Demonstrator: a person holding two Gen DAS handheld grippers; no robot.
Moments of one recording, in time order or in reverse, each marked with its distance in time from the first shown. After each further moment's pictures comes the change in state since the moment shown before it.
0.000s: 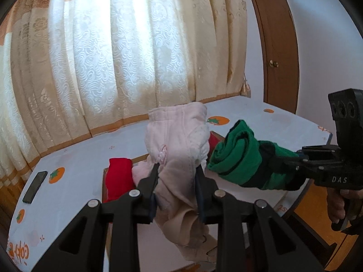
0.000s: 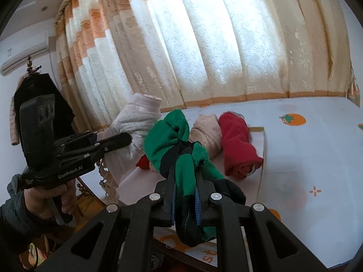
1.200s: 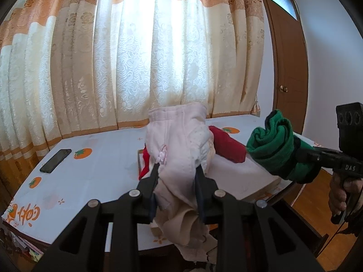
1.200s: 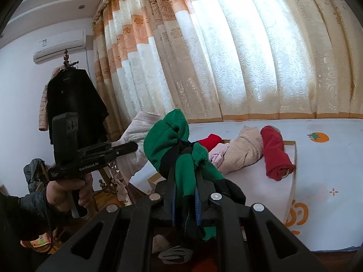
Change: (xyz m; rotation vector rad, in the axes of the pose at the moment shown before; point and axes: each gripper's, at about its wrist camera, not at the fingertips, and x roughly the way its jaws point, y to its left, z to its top) left arm -0.095 0.049 -0.060 -0.146 -0.120 0.048; right arm -0.049 0.059 -0.027 -0.138 -0.095 0.182
